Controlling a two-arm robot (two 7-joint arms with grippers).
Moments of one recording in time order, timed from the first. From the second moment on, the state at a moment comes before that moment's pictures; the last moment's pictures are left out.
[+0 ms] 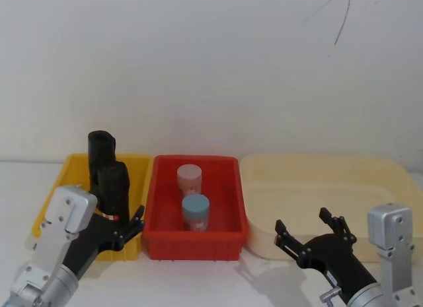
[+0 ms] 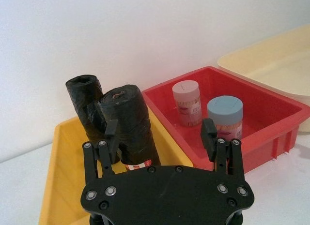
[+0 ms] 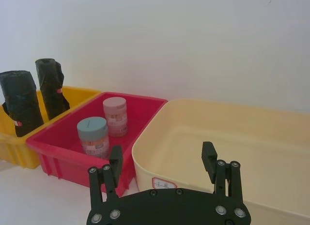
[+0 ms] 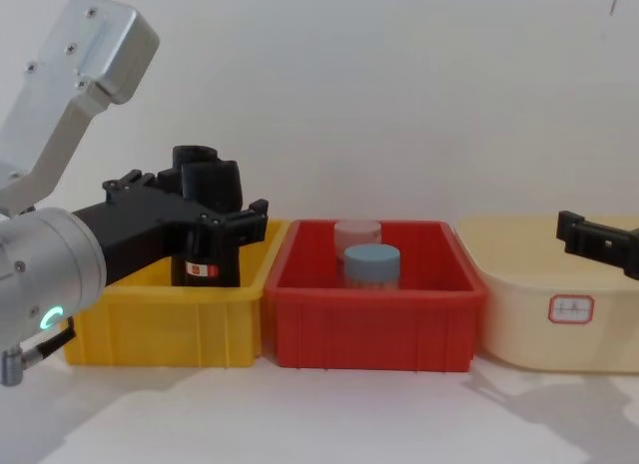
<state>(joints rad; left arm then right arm) -0.24 0.38 0.45 -1.63 -0.20 0.01 -0.01 -0.01 0.34 -0.23 -1.77 0.29 0.03 0.07</state>
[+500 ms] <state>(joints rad) -0.24 0.38 0.45 -1.63 -0.20 0.01 -0.01 -0.01 0.34 -0.23 -1.77 0.29 0.03 0.07</state>
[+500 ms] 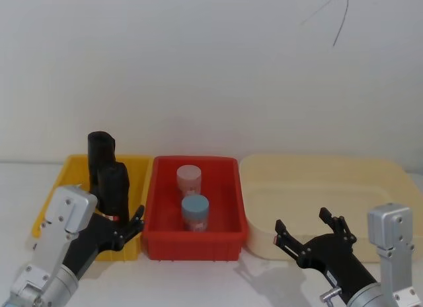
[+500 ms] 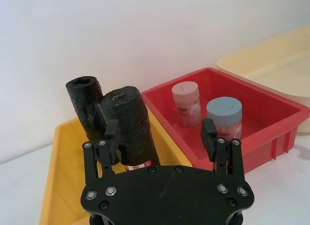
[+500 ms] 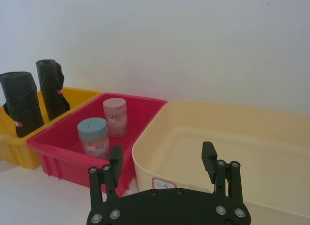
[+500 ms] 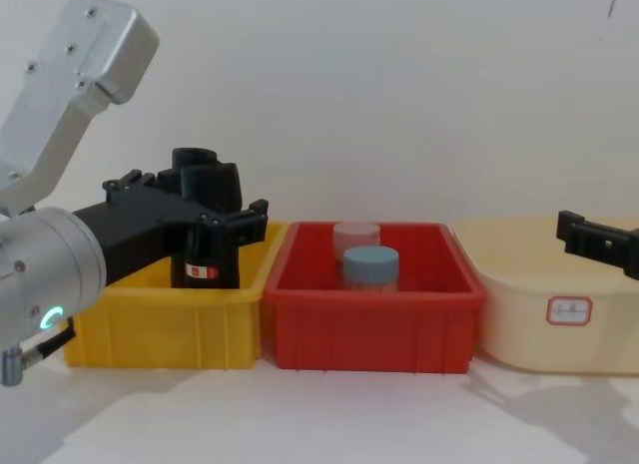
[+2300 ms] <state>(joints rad) -0.39 0.24 0.41 -1.39 -0.20 0.05 -0.01 -0.01 0.34 -0.23 -1.77 0.29 0.03 0.07</state>
